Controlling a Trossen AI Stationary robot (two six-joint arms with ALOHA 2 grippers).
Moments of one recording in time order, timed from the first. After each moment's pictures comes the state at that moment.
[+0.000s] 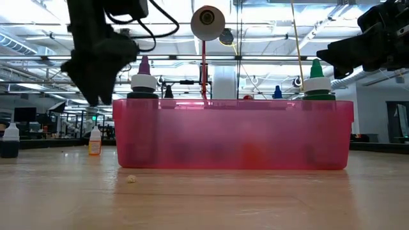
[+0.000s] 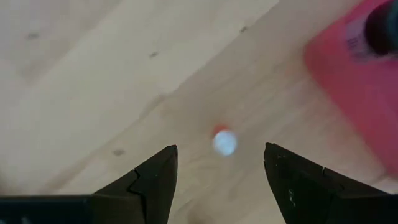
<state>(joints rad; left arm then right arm) -0.09 1.44 1.01 -1.02 -0.18 -0.96 0.04 0.05 0.01 0.07 0.02 0.01</state>
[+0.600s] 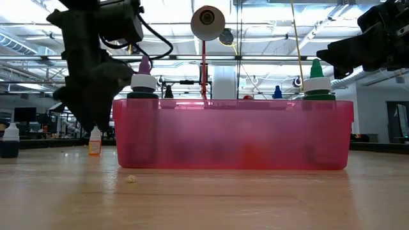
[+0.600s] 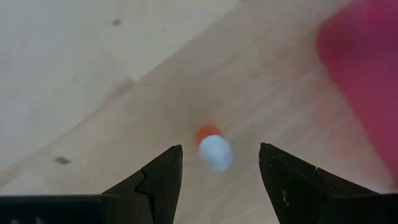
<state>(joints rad) -0.06 1.44 0.81 -0.71 -0.09 -1.00 0.04 0.05 0.01 0.07 0.02 0.01</state>
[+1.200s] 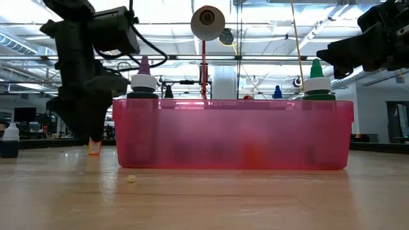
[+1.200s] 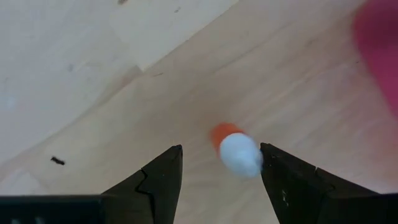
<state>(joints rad) -0.06 1.44 0.72 -0.63 -0.08 -1.01 0.04 0.05 0.02 0.07 0.02 0.01</state>
